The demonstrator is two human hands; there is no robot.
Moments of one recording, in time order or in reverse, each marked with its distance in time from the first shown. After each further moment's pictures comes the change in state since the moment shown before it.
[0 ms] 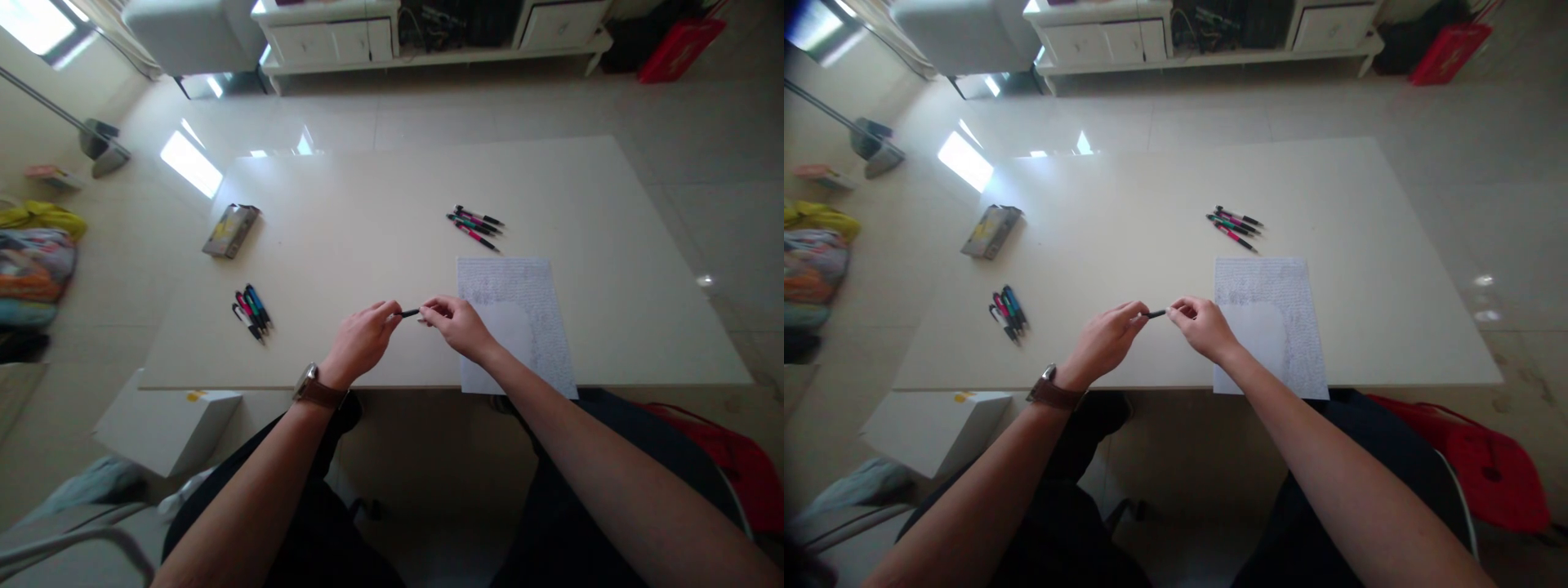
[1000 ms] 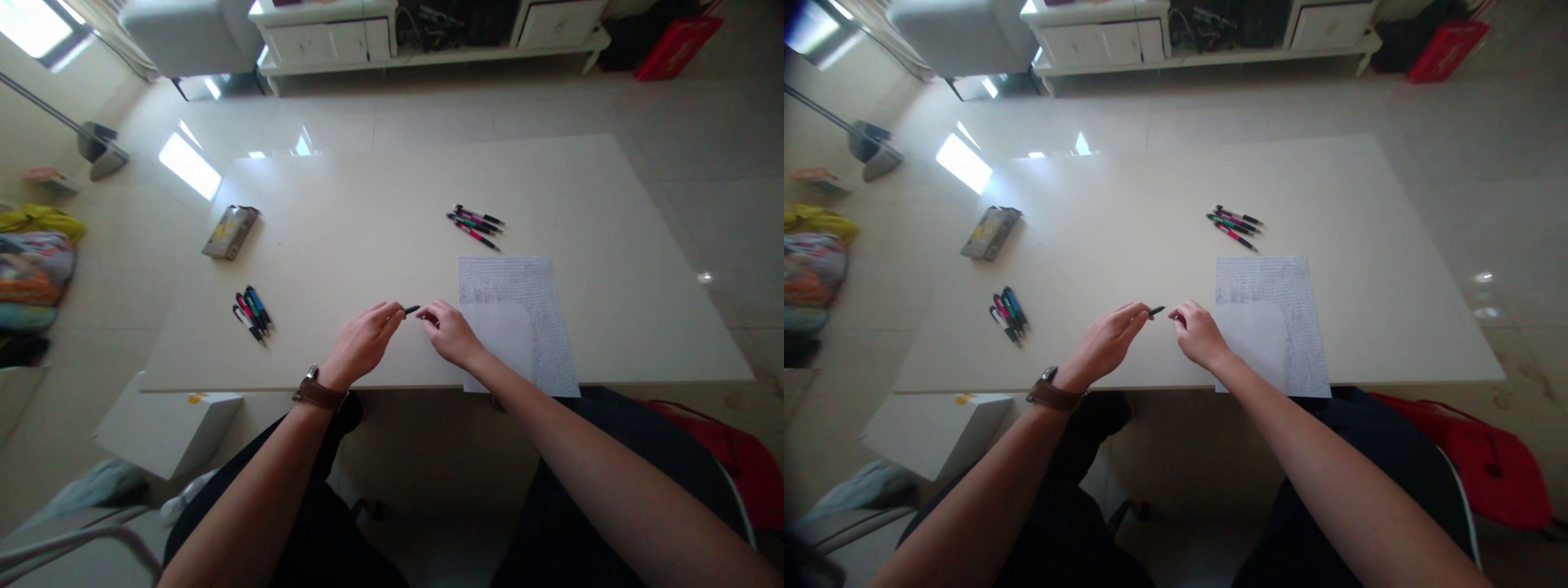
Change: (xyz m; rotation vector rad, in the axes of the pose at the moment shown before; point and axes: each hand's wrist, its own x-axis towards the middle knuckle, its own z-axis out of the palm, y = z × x) left_hand -0.001 0.002 -0.001 -0.163 -0.008 -0.018; right_hand 0.000 0.020 0.021 -0.285 0.025 -0.129
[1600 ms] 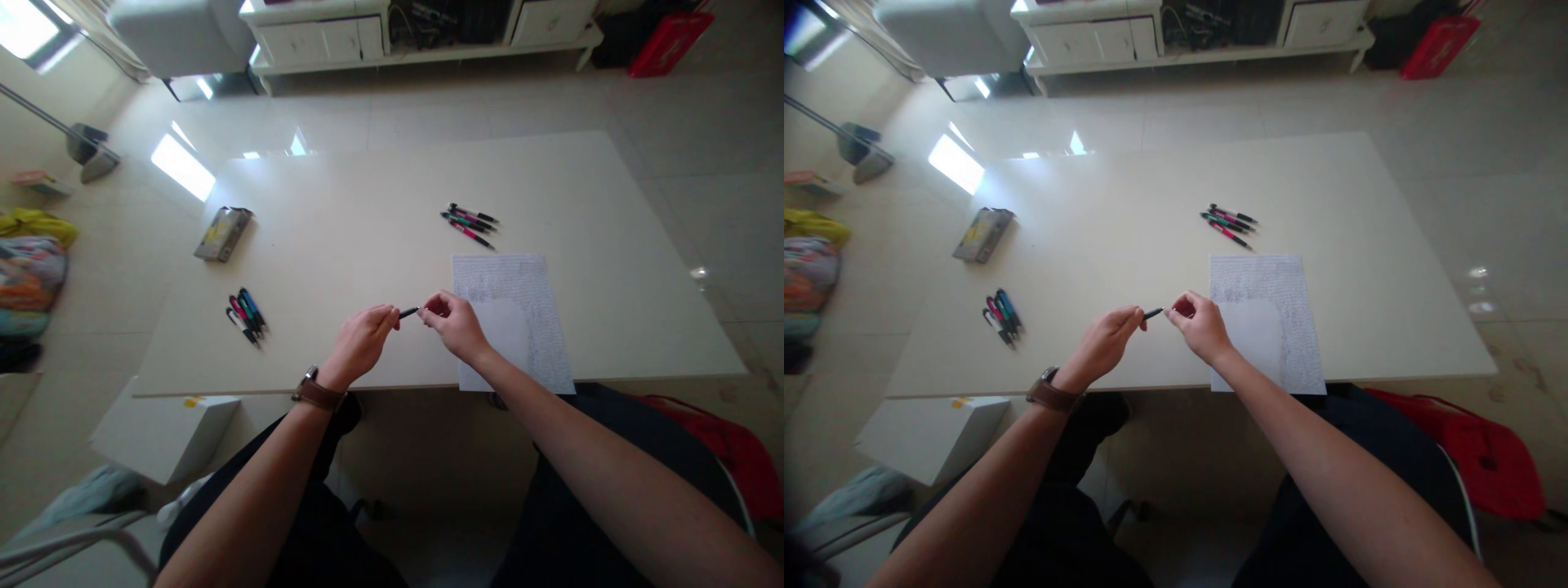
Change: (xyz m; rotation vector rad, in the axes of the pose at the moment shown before) left_hand 0.004 0.001 0.005 -0.101 -0.007 -0.095; right_hand 0.000 -0.005 -0.015 0.383 0.138 0.142
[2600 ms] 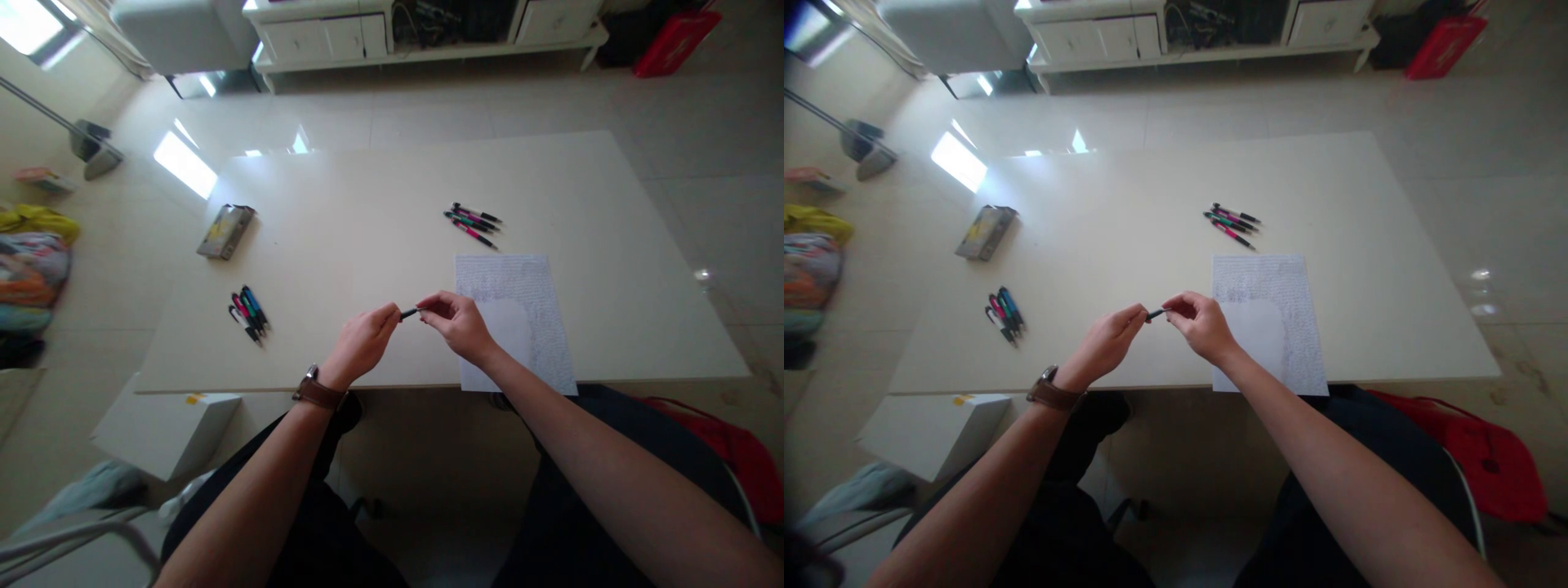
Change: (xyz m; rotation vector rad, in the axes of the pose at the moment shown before) left_hand -0.001 -0.003 -0.001 0.131 -0.043 0.045; right_hand -0.001 -0.006 -0.002 0.210 -0.106 -0.045
